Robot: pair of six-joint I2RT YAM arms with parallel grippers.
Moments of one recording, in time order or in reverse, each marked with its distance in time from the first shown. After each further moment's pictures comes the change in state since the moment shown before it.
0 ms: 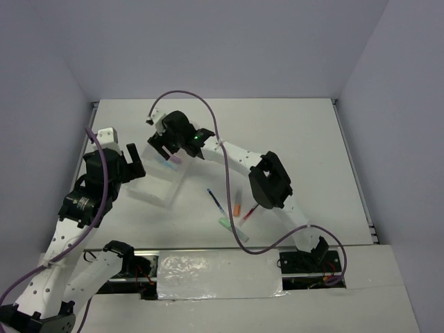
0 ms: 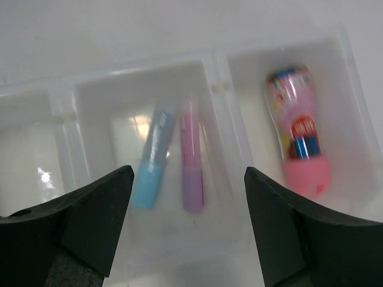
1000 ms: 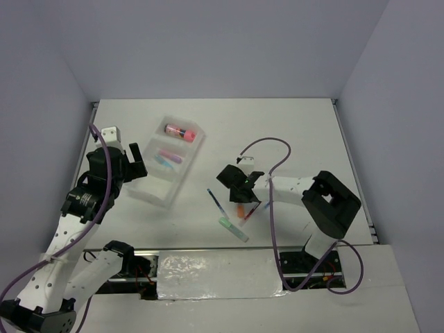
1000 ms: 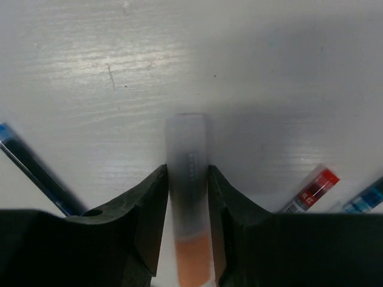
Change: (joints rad) left arm 0.005 0.033 0.000 0.001 0.021 0.002; right arm 0.004 -0.747 -1.249 -0.151 0.535 1.069
